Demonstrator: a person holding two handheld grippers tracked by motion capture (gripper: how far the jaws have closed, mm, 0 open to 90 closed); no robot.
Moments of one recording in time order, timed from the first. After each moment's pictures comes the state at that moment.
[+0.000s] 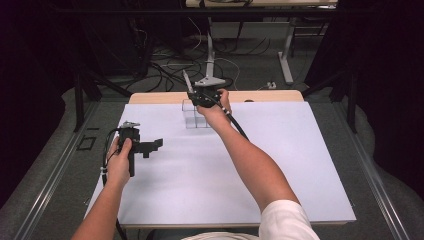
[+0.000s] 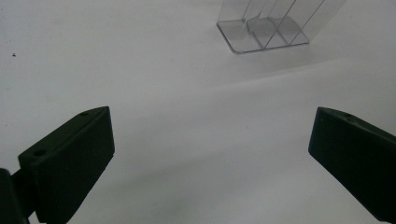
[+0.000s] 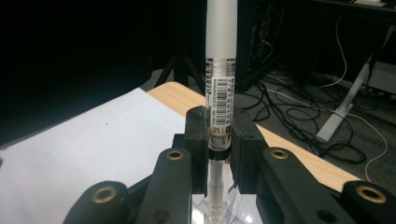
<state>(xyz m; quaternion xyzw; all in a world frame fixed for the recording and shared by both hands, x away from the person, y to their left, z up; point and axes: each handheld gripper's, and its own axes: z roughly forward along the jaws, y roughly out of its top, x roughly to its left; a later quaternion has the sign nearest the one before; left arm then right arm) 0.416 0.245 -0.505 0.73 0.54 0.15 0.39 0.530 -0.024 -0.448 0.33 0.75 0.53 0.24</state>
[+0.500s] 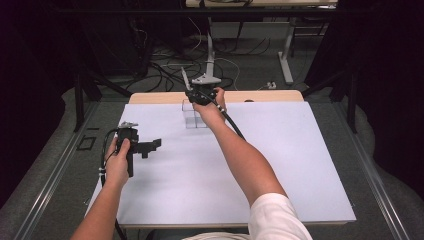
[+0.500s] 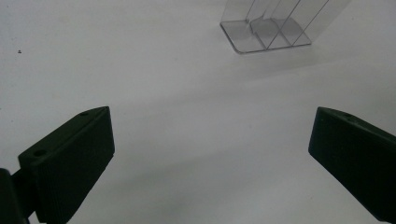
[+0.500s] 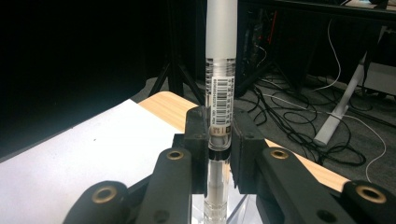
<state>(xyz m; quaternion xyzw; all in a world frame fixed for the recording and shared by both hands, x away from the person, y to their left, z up) 0.415 0.249 -0.505 0.73 0.55 0.15 0.39 0.547 -0.011 -0.458 0.35 0.73 0.53 0.24</state>
